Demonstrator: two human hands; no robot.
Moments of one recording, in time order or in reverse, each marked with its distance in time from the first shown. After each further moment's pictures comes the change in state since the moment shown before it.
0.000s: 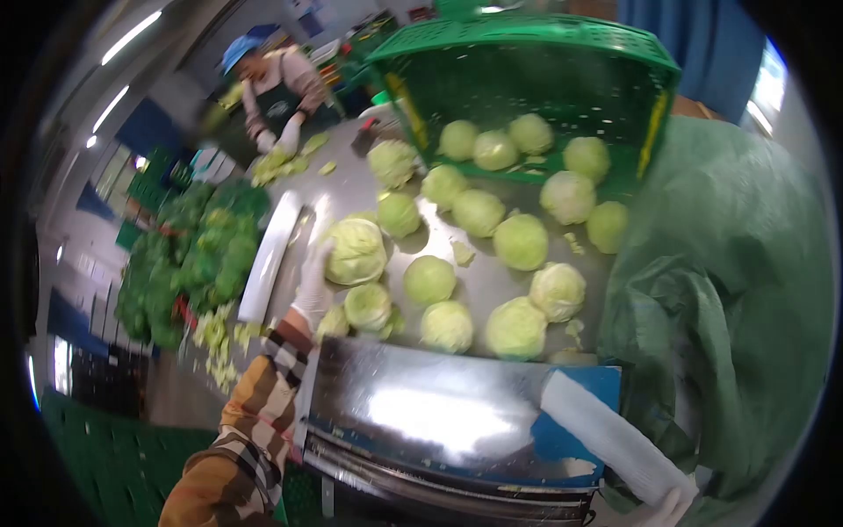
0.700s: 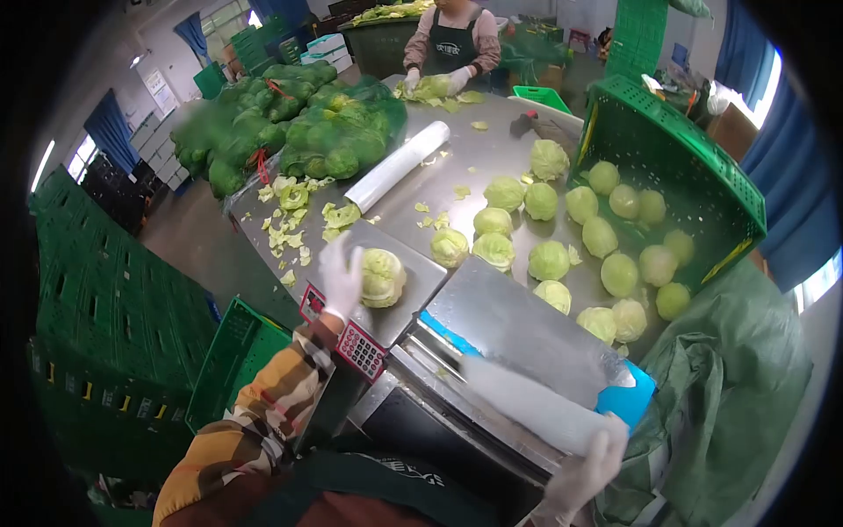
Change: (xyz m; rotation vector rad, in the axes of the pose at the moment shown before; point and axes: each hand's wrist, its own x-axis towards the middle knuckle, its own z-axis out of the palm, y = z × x) left_hand -0.226 0.017 -0.207 1.020 0.708 0.583; right_hand -0.152 -0.106 0.034 0.475 -0.994 0.111
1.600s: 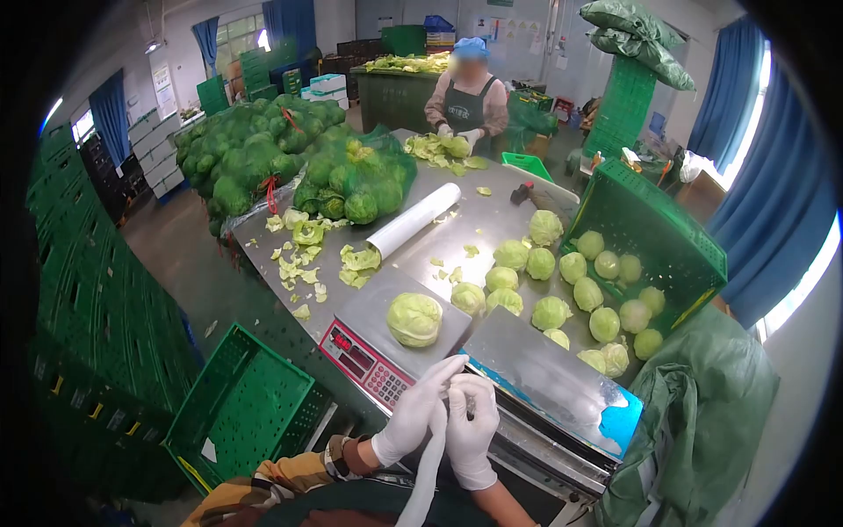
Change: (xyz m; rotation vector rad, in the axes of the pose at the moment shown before) left_hand -0.075 0.112 -0.158 -1.245 -0.601 -0.171; right_hand -0.107 0.049 0.195 -0.268 -0.502 -0.451
